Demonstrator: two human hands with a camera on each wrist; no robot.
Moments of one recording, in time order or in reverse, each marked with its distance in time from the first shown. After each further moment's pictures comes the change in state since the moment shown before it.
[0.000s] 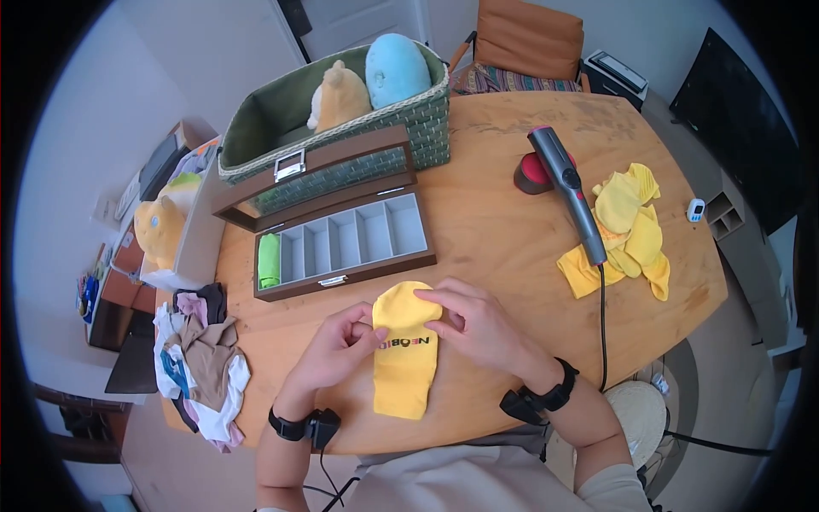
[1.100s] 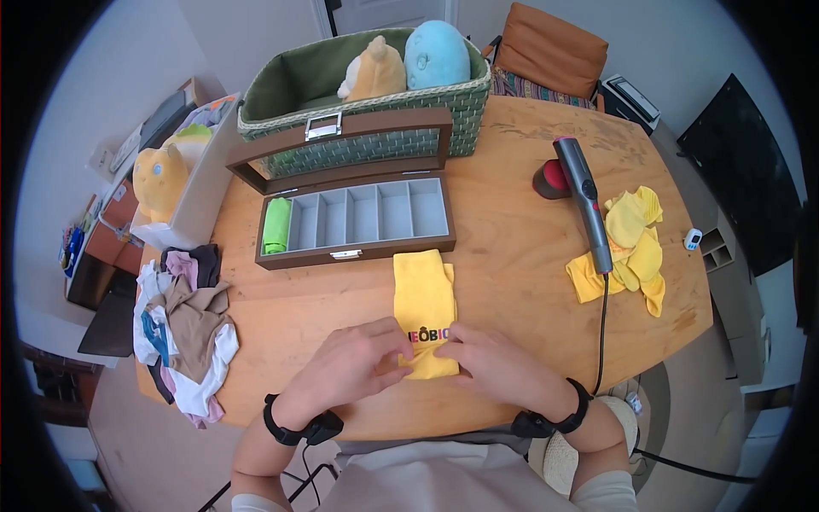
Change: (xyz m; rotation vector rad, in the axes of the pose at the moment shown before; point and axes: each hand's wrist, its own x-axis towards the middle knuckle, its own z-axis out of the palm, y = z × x) left_hand -0.033 0.018 0.024 0.873 -0.071 0.140; right_hand -0.034 -0.039 -0.002 -0.367 -0.531 0.090
